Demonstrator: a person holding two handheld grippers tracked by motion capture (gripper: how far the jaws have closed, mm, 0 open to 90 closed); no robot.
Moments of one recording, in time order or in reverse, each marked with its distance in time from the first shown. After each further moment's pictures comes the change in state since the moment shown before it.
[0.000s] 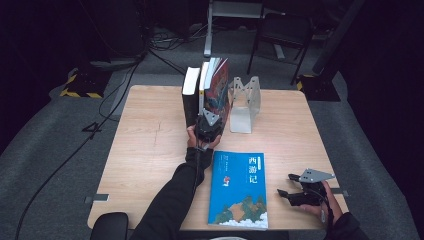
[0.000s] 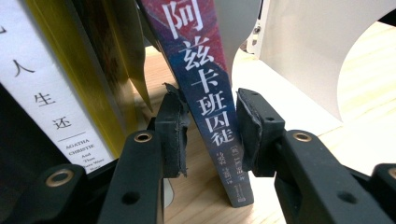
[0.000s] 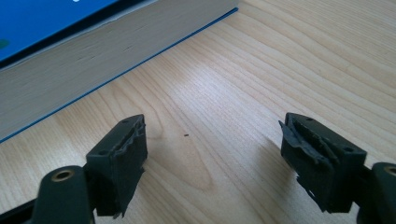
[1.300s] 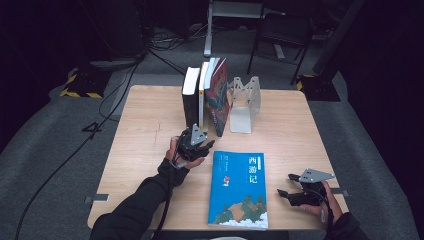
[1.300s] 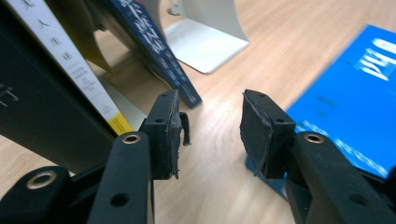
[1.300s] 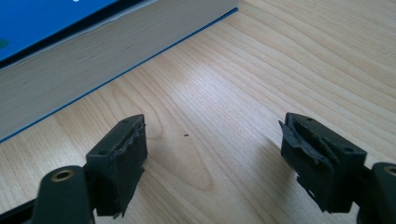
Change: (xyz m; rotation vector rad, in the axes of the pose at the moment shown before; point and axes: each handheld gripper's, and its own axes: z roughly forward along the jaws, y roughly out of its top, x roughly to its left) left arm 0.020 -0.020 -0.089 0.097 -0.275 0.282; right arm 0.000 0.000 0.000 0.000 0.000 0.000
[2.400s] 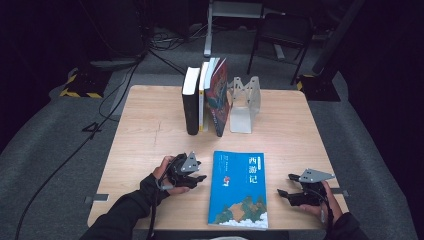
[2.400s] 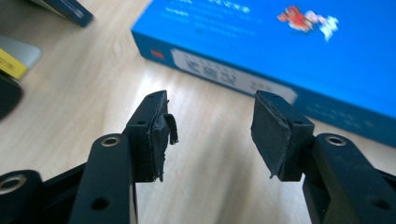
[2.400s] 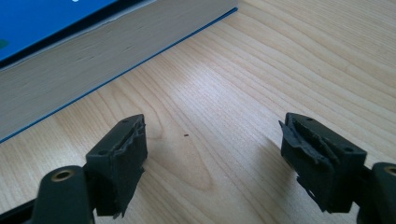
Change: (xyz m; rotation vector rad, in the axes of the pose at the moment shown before) left arm -0.024 -0.053 -0.034 0.189 -0.259 0.212; right arm 0.000 0.000 0.000 0.000 -0.003 0.002
